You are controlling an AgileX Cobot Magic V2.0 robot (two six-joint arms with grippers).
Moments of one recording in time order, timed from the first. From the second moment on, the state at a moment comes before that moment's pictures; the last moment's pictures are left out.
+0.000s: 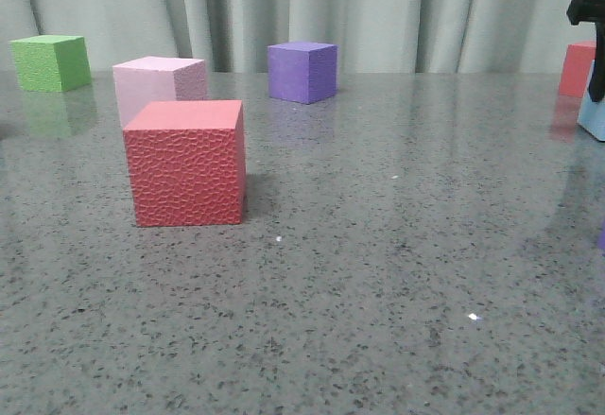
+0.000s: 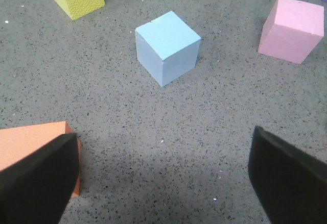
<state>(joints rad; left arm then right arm) -0.02 0.68 -0.88 0.08 0.93 -0.12 -0.05 1.70 -1.36 0.02 0.80 0.15</state>
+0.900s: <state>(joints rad) -0.02 0.68 -0.88 0.08 0.93 -0.12 0.35 1.77 -1.66 0.04 0.95 0.31</state>
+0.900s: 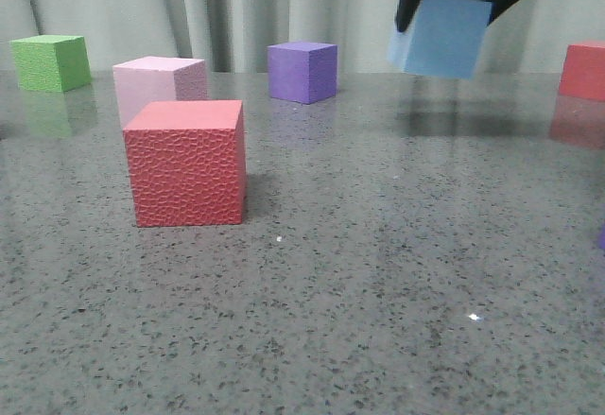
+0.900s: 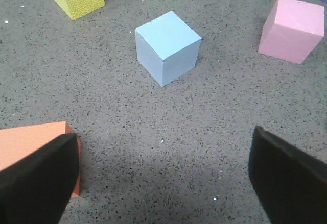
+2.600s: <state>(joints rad) -0.02 0.68 -0.88 0.08 0.93 -0.12 0.42 1.94 -1.75 0.07 0.98 0.43</state>
